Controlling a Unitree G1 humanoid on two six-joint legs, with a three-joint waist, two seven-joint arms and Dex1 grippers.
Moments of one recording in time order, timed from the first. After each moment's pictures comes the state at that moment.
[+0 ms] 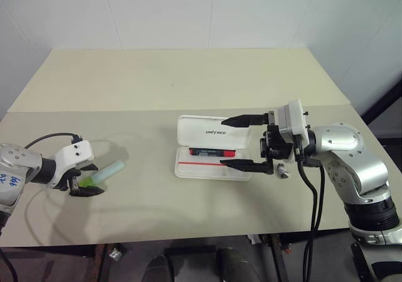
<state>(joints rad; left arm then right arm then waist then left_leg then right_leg) -0.33 1.15 0.00 0.17 -0.08 0.42 -1.21 -0.58 -0.66 0.04 -0.29 0.57 0.35 1.14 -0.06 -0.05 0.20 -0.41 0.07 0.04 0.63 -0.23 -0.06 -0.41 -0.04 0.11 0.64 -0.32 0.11</state>
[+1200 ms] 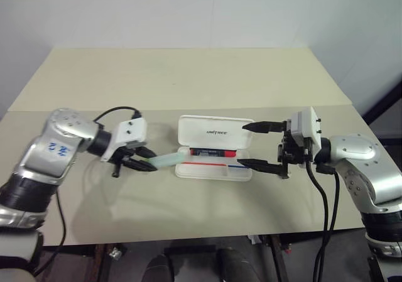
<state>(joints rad) -0.75 0.90 -0.24 -0.02 -0.17 0.52 -1.37 -0.44 -0.74 -0.04 -0.26 0.55 0.35 1.10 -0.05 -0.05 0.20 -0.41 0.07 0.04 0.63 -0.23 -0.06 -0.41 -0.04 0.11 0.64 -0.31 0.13</state>
